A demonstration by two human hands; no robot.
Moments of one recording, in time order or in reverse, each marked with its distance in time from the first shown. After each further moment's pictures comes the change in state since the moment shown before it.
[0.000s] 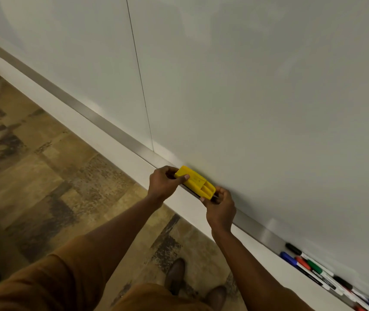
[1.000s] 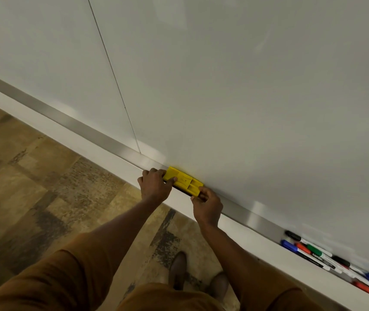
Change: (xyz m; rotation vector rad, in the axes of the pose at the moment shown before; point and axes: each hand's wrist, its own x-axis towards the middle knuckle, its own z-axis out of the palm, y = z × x) left_hand 0.047 -0.032 0.020 0.642 -0.043 0.129; right_hand 0.005 0.014 0.046 -0.074 0.038 0.090
